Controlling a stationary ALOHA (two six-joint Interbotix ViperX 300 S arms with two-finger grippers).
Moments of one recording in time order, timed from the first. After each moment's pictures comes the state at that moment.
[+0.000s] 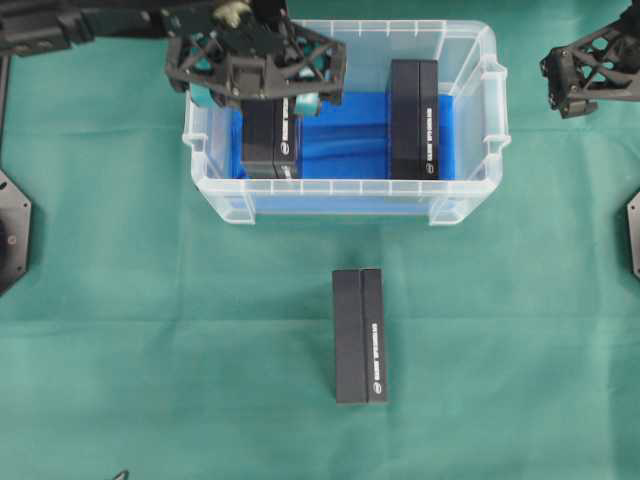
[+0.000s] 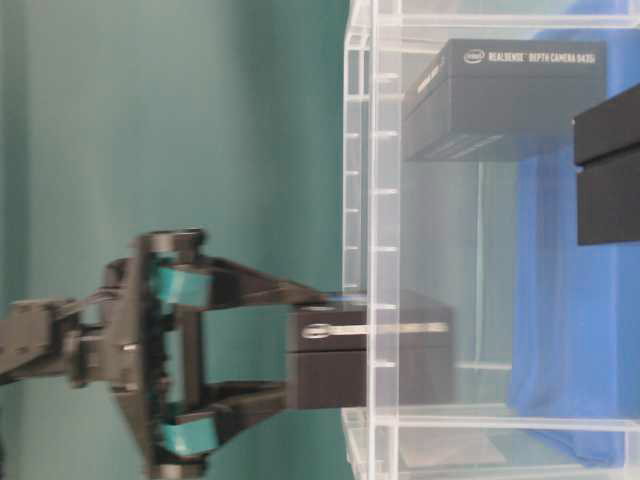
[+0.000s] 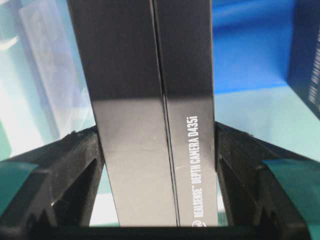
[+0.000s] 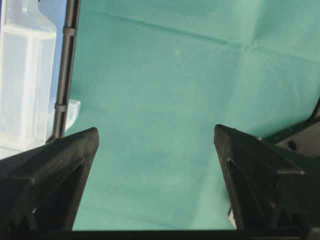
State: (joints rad) left arm 0.24 0.14 -0.14 0.05 1.41 -1.23; right arm -0.41 -0.50 0.57 -0.11 1.28 1.14
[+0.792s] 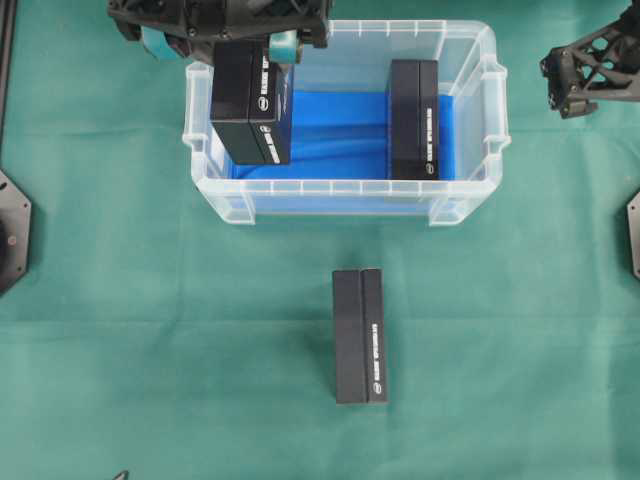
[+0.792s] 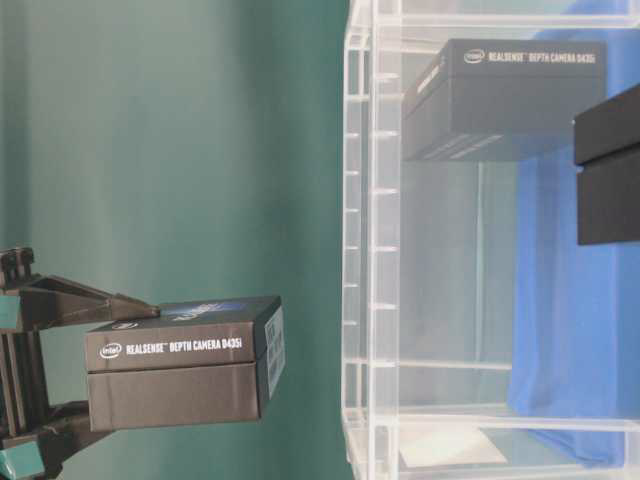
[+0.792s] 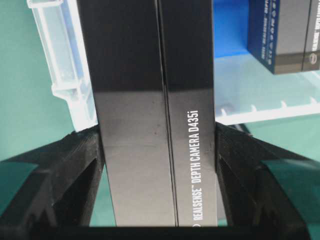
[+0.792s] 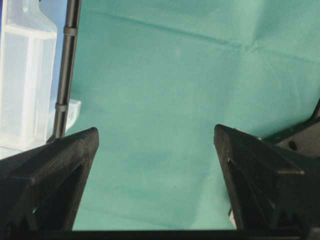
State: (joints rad) left arm 0.24 0.11 -0.40 0.06 1.66 -1.24; right arm -0.41 -0.50 0.57 -0.11 1.28 1.14
